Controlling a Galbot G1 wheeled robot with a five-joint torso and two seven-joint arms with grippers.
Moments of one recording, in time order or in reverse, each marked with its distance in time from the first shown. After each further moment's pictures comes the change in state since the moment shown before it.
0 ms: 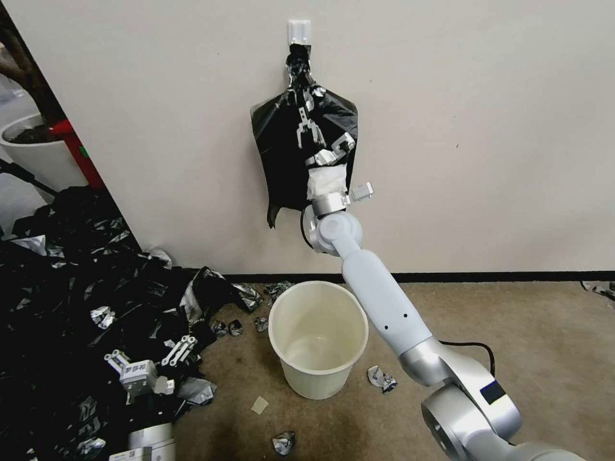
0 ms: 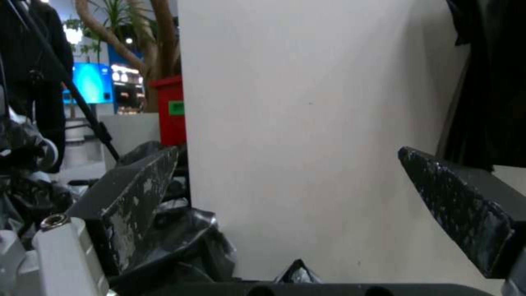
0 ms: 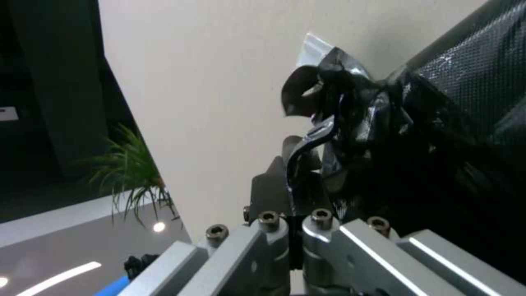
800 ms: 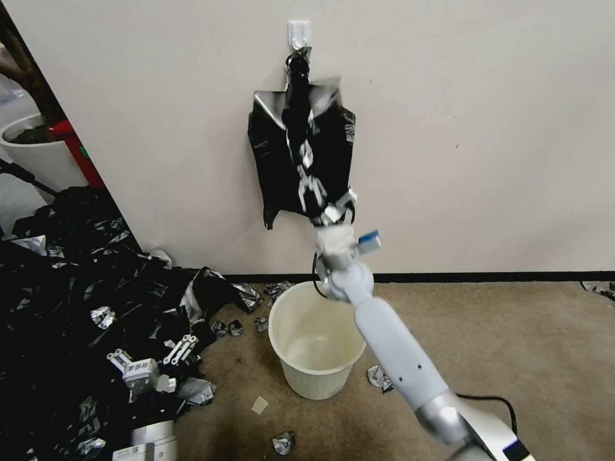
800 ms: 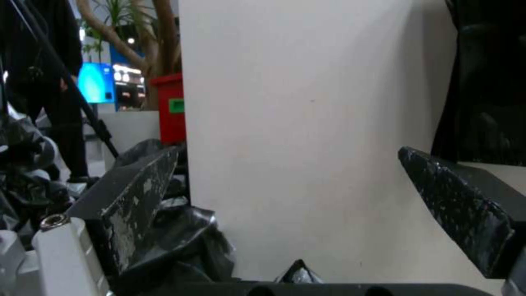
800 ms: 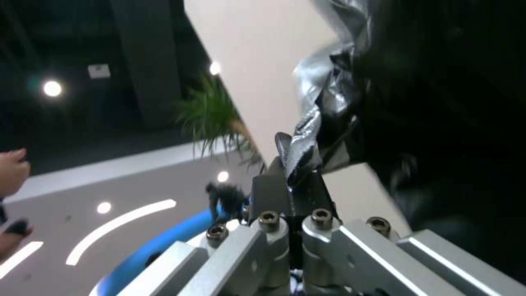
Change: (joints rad) left arm -0.035 0.003 0.000 0.034 -0.004 -0.003 -0.002; right arm -0.271 -0.056 0.021 0.068 -0.071 -0.054 -0.395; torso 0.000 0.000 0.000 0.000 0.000
